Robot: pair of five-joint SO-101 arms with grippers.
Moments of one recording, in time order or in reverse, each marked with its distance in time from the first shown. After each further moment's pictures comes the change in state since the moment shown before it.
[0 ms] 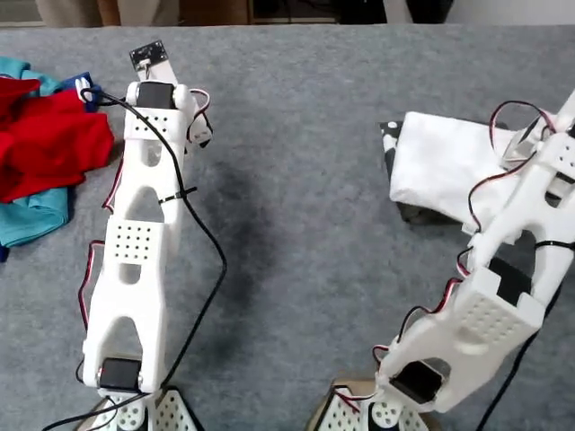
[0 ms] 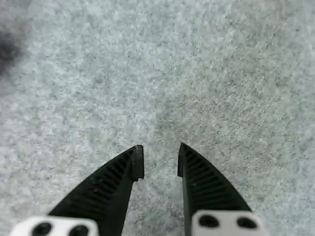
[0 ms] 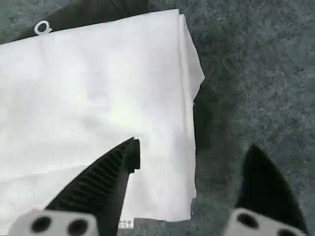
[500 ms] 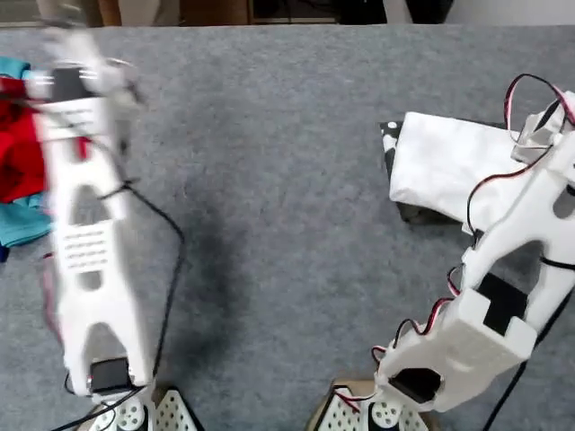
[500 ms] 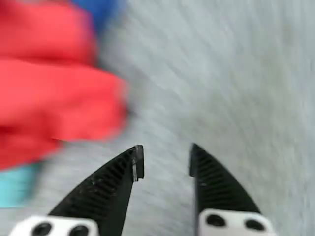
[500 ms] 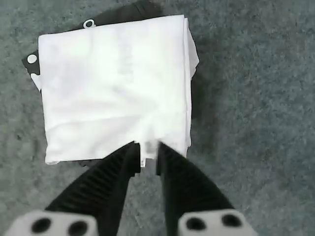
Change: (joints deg) left arm -17.8 -14.8 -4.2 4.9 -11.0; right arm -1.3 -11.3 -12.8 21.8 0.4
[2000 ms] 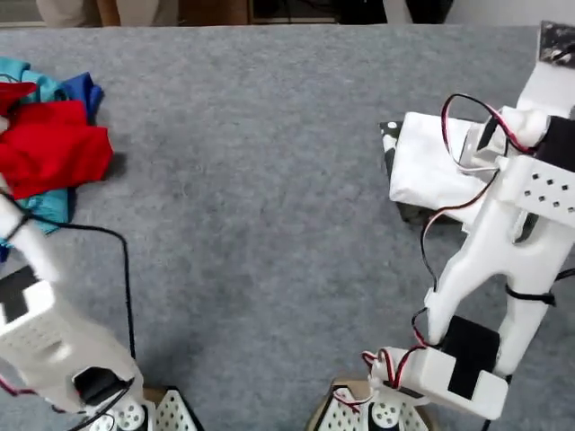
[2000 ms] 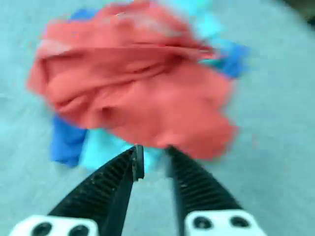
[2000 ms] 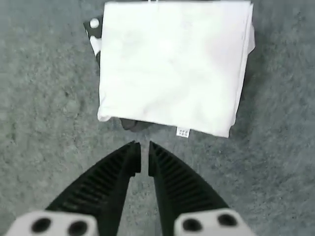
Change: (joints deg) left arm -22.7 -37.6 47.0 -11.2 -4.5; right arm -10.7 -19.4 20.6 0.0 -1.0
